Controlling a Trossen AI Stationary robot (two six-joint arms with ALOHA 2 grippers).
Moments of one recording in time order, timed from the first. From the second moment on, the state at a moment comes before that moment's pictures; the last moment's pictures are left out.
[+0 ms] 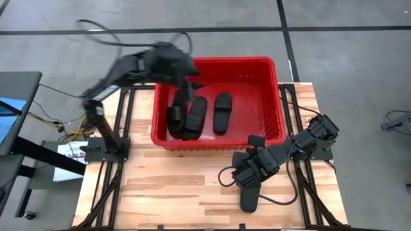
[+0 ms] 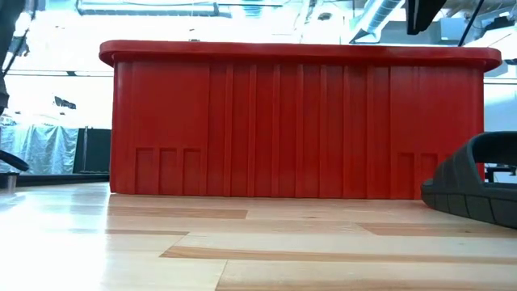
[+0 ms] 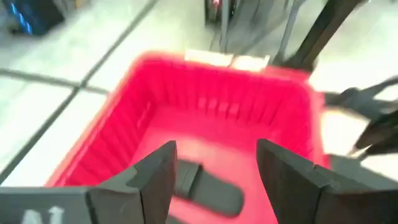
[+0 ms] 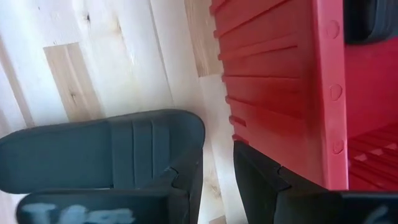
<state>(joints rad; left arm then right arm) 0.26 1.71 2.29 -1.09 -0.04 0.05 0.52 1.79 1.73 -1.57 0.32 0.65</state>
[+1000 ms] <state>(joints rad) -0.47 1.04 0.99 0.15 -0.65 -0.08 0.88 1.79 1.55 -1.46 0.45 0.98</state>
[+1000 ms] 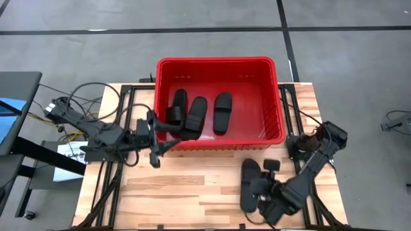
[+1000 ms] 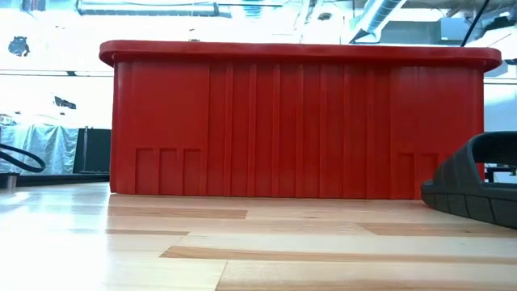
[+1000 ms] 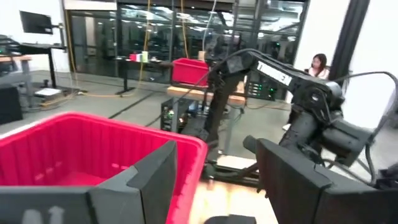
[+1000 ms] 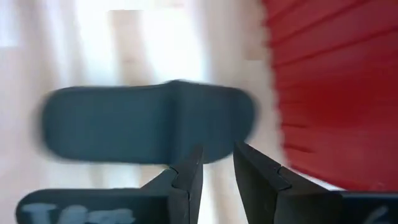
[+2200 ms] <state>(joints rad) -0.54 1.11 0.98 0.10 -0.45 -0.14 0.86 1.79 1.43 -0.81 0.15 1.13</state>
